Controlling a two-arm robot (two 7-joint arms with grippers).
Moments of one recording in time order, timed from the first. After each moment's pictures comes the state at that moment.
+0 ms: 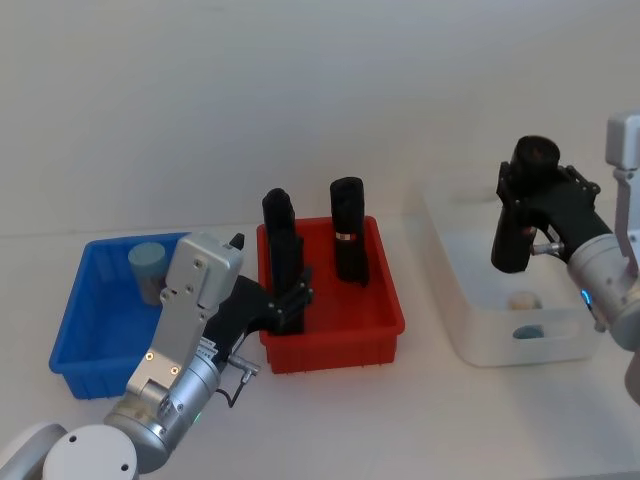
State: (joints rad) left arm -0.24 0.38 0.45 -1.63 -0.20 0.01 -0.01; right arm 0.35 0.19 -0.17 -1.48 0.19 0.13 0.01
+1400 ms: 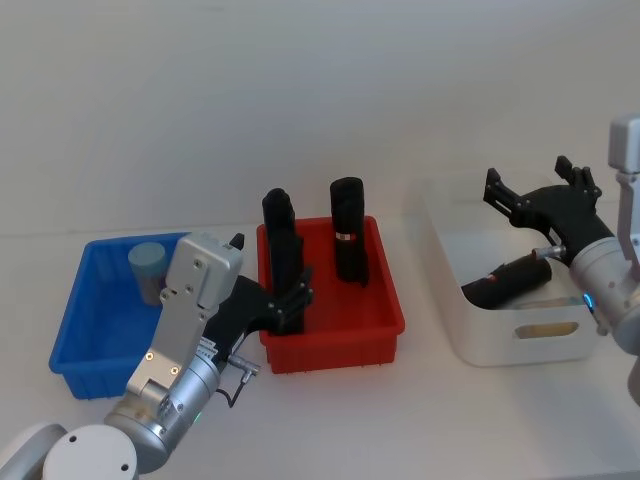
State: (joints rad) left arm -0.24 0.38 0.45 -1.63 -0.20 0.01 -0.01; right arm 0.34 0.19 -0.17 -1.49 0.19 0.13 0.02
